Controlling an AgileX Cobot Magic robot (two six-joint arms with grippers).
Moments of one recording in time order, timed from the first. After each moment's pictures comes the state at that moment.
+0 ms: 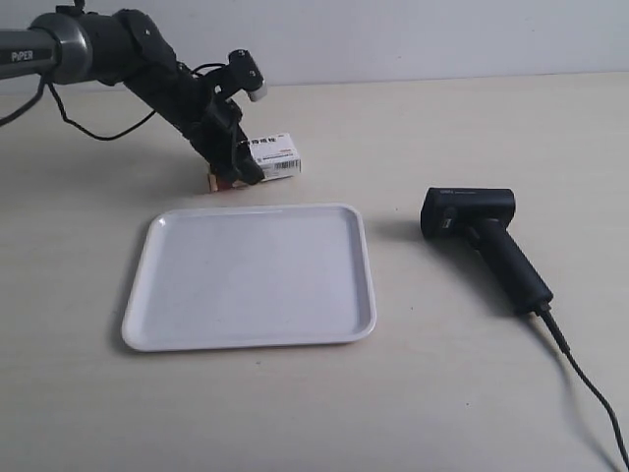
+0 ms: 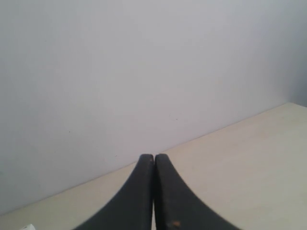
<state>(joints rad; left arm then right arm) -0.31 2.44 -1.94 -0.54 0.86 1.29 0.05 0.01 0.00 0.16 0.03 0.21</state>
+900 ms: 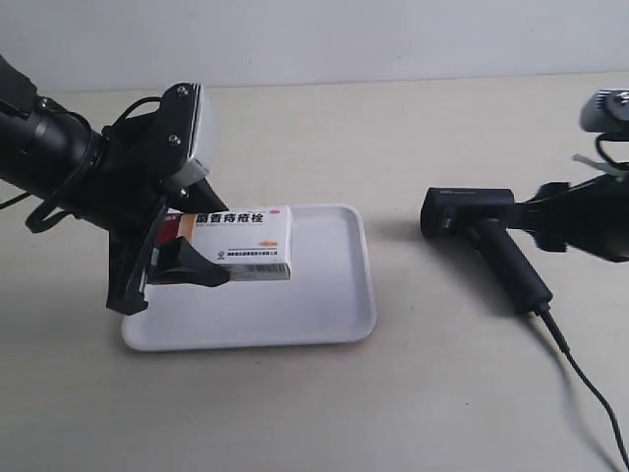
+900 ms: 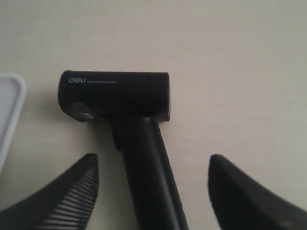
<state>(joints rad) -0.42 1.63 -0.92 -0.85 0.72 1.82 0.34 1.37 -0.46 0.16 0.00 0.04</state>
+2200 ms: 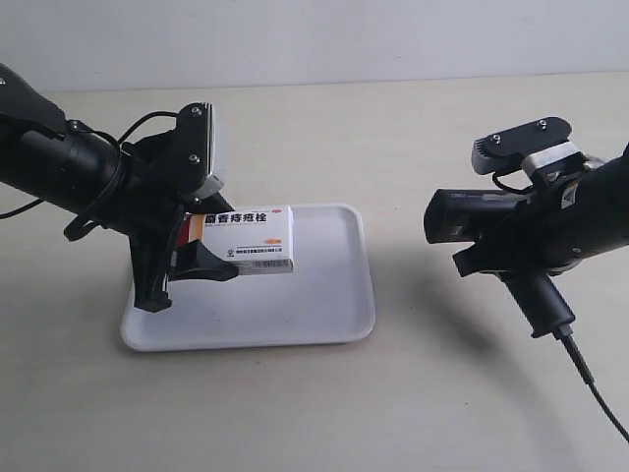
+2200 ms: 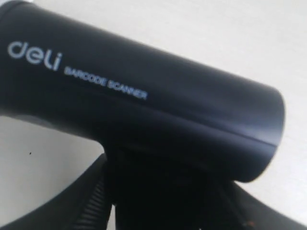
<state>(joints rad) -0.42 1.72 -0.91 -0.96 0.60 1.96 0.44 1.59 -0.64 0.07 0.25 -0.10</state>
